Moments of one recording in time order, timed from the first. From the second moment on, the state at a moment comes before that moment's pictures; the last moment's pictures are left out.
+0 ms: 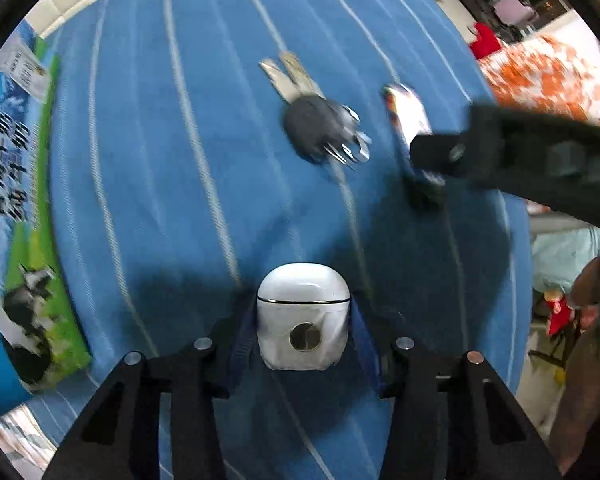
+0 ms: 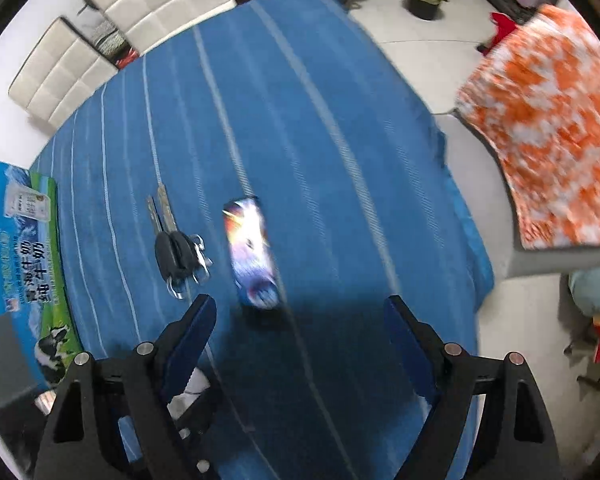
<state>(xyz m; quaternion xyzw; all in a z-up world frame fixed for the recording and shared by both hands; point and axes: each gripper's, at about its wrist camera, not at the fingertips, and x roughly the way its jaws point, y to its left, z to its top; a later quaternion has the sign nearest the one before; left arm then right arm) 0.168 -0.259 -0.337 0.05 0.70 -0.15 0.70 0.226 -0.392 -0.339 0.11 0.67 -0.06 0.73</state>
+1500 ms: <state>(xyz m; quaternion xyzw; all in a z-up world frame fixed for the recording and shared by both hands) 0.174 -0.080 -0.113 0.00 0.53 -0.15 0.83 0.141 -0.249 -0.164 0.10 0.57 0.00 0.82</state>
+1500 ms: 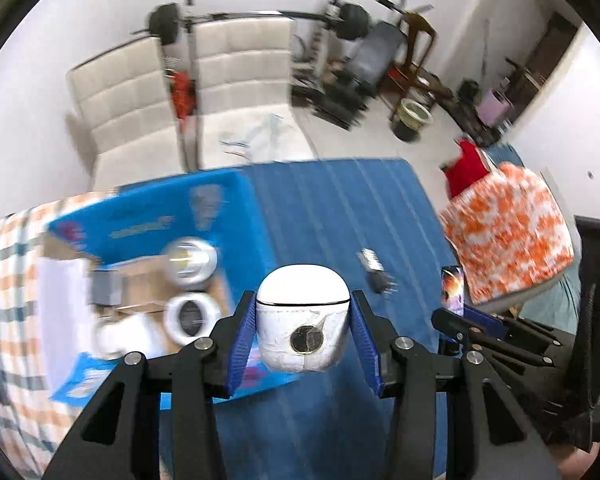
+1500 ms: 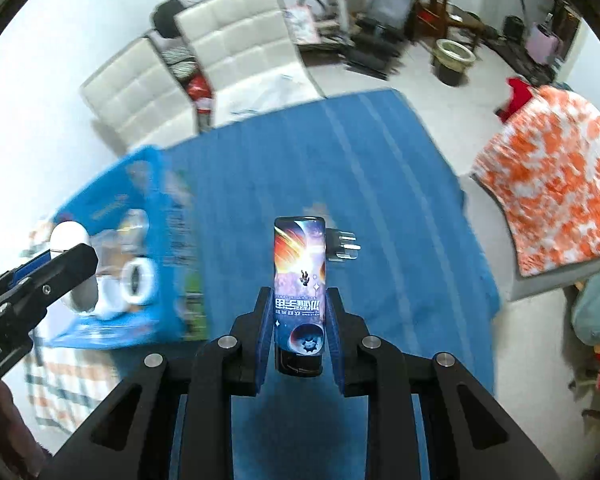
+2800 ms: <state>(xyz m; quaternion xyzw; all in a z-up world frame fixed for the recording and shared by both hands) 0.199 0.059 -0.230 -0.05 0.66 -0.08 0.74 0.198 -0.056 -0.294 0.05 0.67 0.07 0.73</state>
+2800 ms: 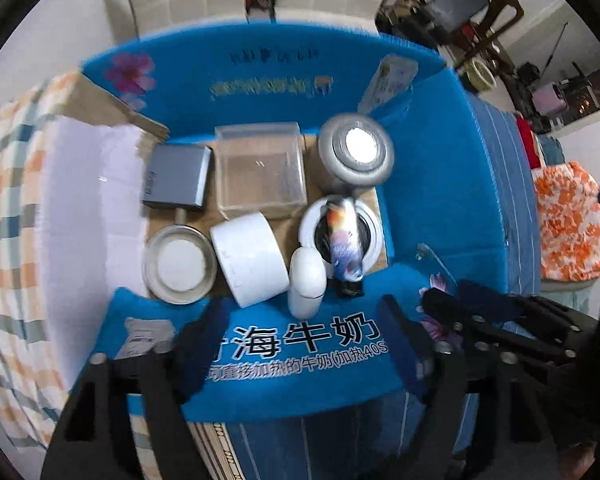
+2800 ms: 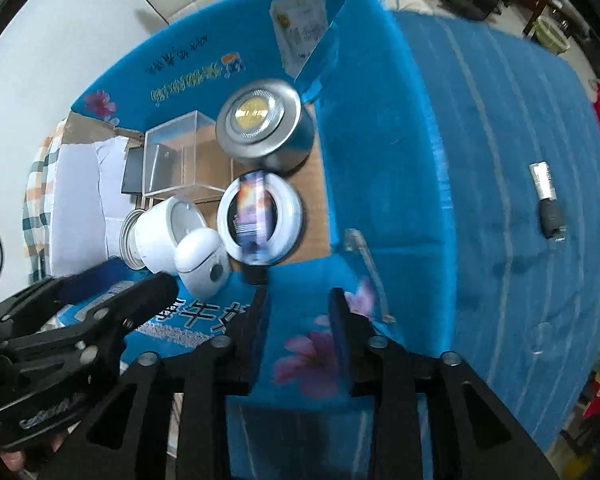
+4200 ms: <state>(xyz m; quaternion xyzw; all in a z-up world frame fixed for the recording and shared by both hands) 0.235 -0.022 -0.200 -0.01 0.60 -0.02 0.80 0.217 -0.258 -0.281 0.09 0.63 -0.11 0.77</state>
